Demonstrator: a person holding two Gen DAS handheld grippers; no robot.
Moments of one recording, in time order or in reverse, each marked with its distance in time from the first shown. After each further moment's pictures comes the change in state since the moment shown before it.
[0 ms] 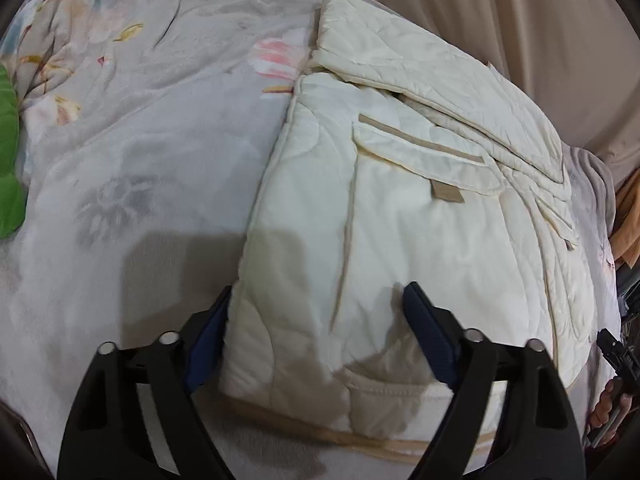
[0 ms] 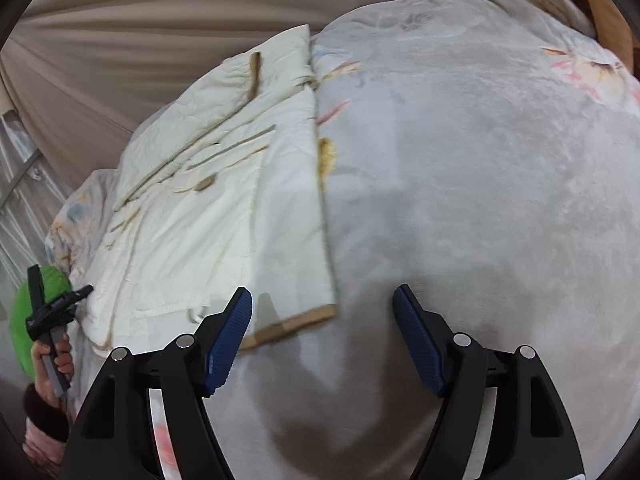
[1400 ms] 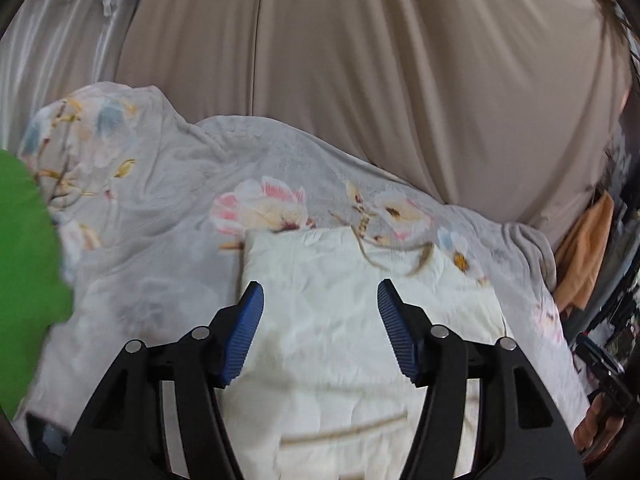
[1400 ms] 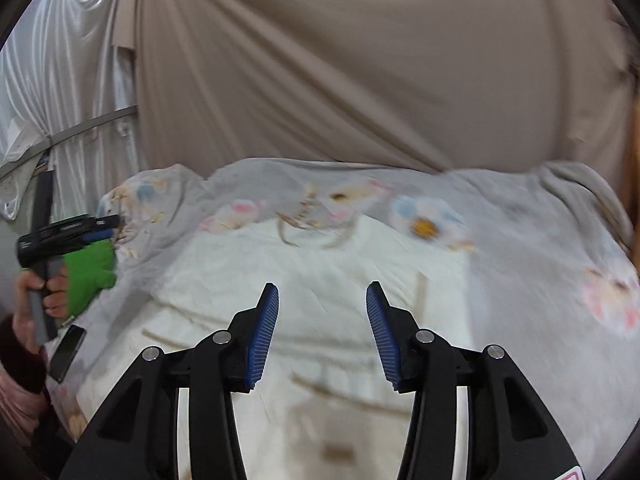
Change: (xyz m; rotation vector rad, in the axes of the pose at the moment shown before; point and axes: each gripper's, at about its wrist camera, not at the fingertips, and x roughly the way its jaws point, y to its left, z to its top) left arm -0.139 -0.038 0.068 0.020 -0.348 -0.140; right arm -0.084 0.194 0.043 -0.469 -0.255 0.042
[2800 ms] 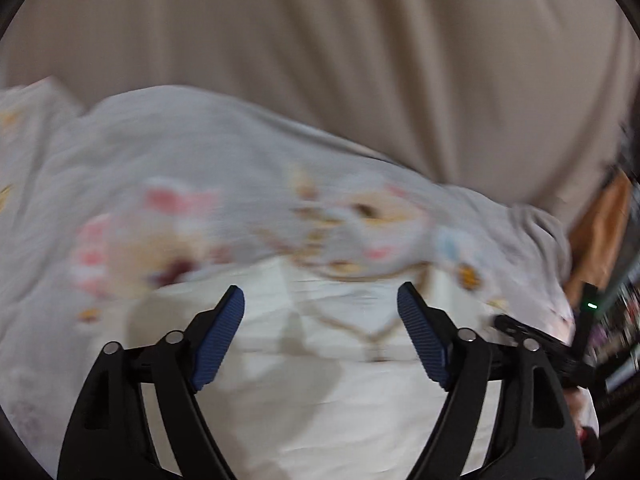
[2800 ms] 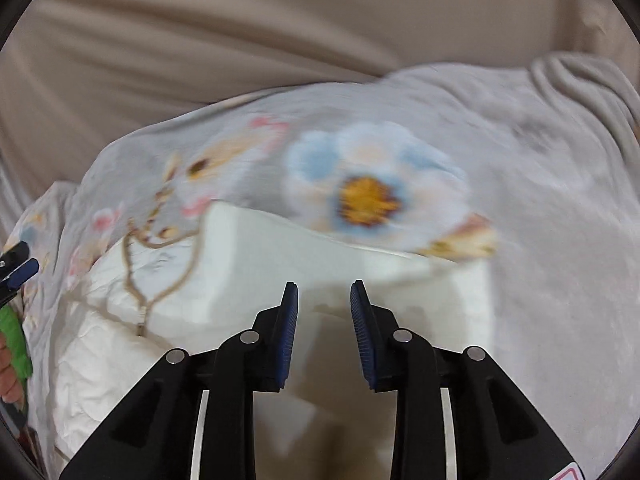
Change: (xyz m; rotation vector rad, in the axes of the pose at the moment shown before) left arm 0.205 -0.101 0.044 0.118 0.143 -0.110; right arm 0.228 -0.149 0.023 0.313 0.242 -0.195
